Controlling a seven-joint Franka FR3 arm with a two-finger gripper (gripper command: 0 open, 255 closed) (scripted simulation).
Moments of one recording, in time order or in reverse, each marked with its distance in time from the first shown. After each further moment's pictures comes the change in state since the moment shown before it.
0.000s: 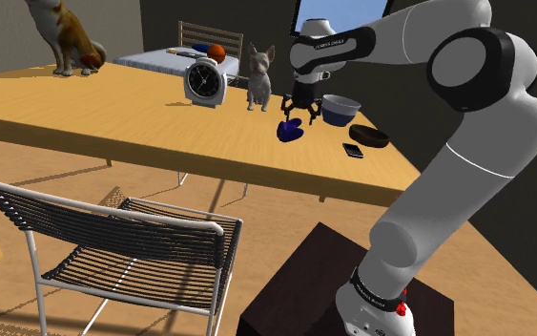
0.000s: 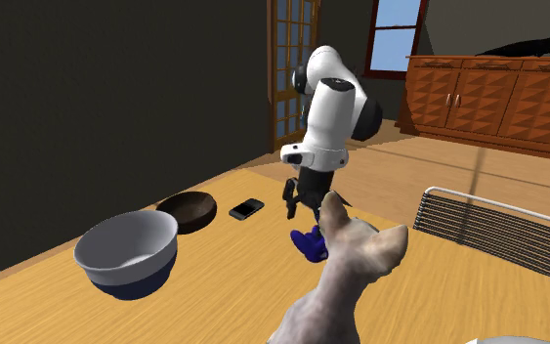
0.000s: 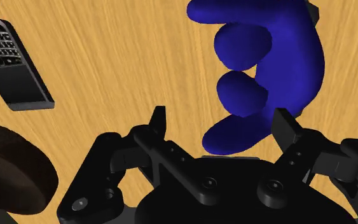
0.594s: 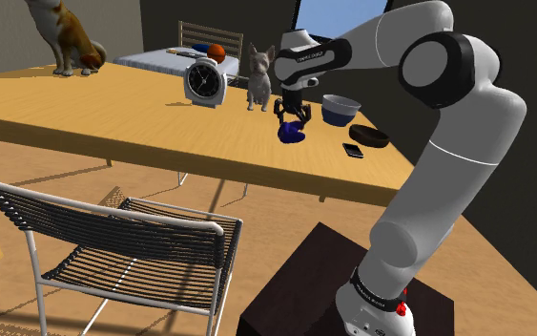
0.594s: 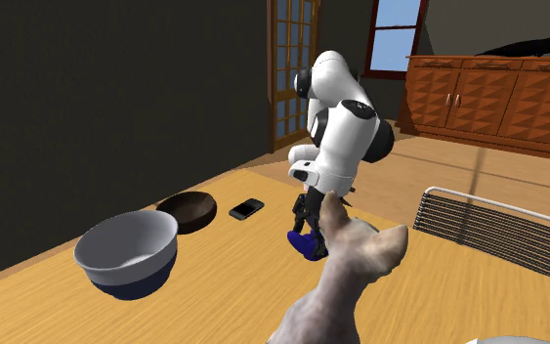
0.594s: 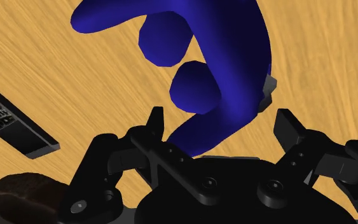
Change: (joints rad) arm 0.006 0.142 0.036 0.085 -0.089 0.002 0.441
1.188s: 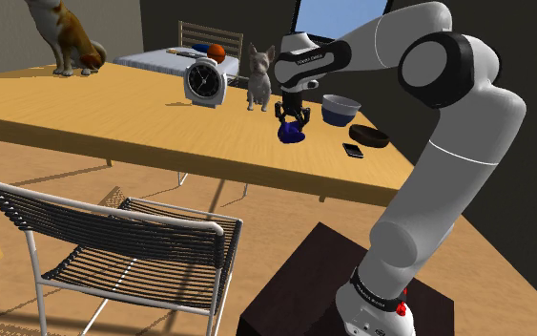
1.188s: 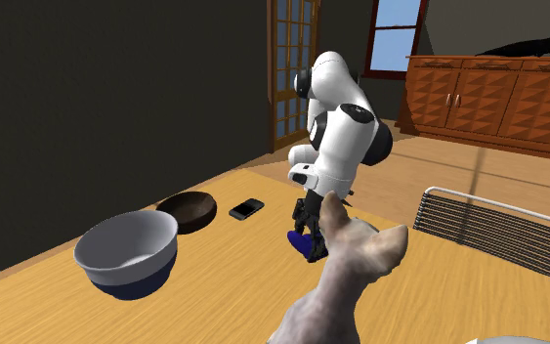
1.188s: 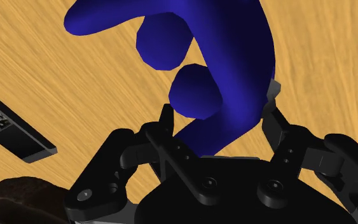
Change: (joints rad) arm -0.002 0.002 -0.002 -0.017 -0.002 0.019 0.004
